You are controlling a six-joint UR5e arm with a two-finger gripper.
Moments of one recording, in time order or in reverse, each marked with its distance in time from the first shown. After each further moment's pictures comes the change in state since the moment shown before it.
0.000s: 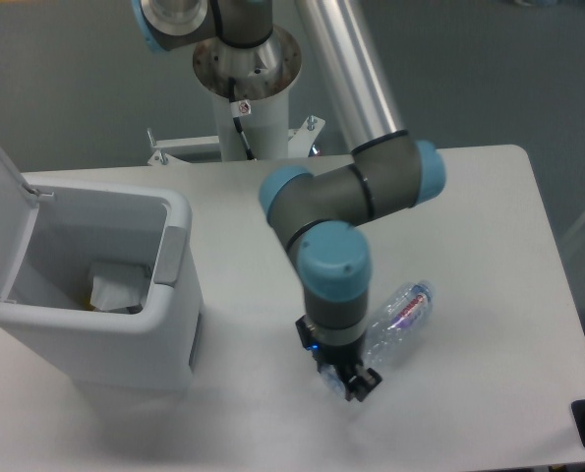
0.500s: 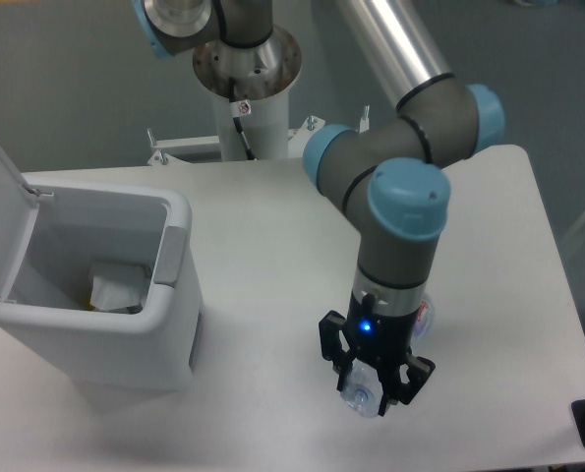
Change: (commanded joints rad) arm 0.049 0.022 0.126 0.003 -0.330 -0.259
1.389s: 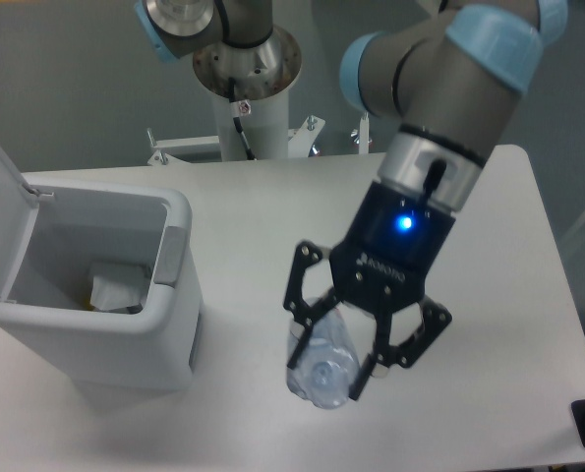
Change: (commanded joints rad) arm 0.035 0.112 0.149 0.005 -0.482 -0.382
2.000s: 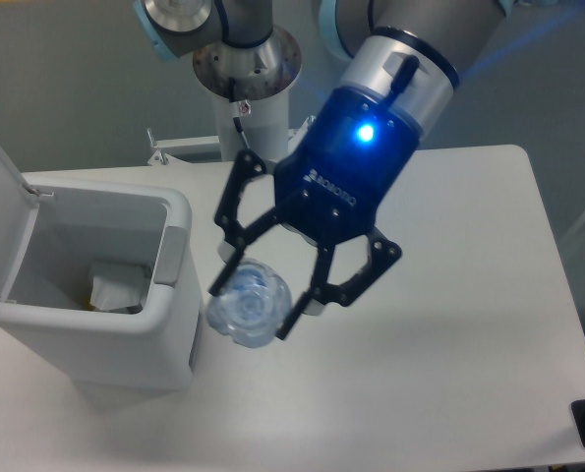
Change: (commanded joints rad) arm -0.067 0.057 -0.014 0.000 -0.091 -0.060
